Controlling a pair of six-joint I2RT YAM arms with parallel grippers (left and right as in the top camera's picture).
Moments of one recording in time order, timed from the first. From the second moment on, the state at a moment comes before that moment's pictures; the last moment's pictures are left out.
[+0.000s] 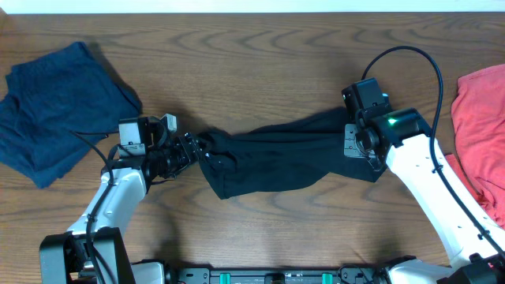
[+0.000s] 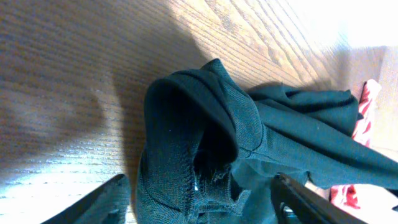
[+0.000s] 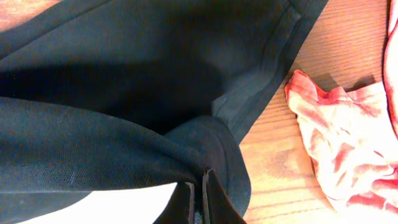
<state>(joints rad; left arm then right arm) 0.10 1.45 0.64 -0.27 0.66 -0.45 0.33 1.46 1.17 -1.05 0.29 0.41</state>
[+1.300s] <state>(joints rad) -0.05 1.47 0.64 -0.14 0.45 -0.46 0.33 1.46 1.17 -1.06 0.29 0.41</state>
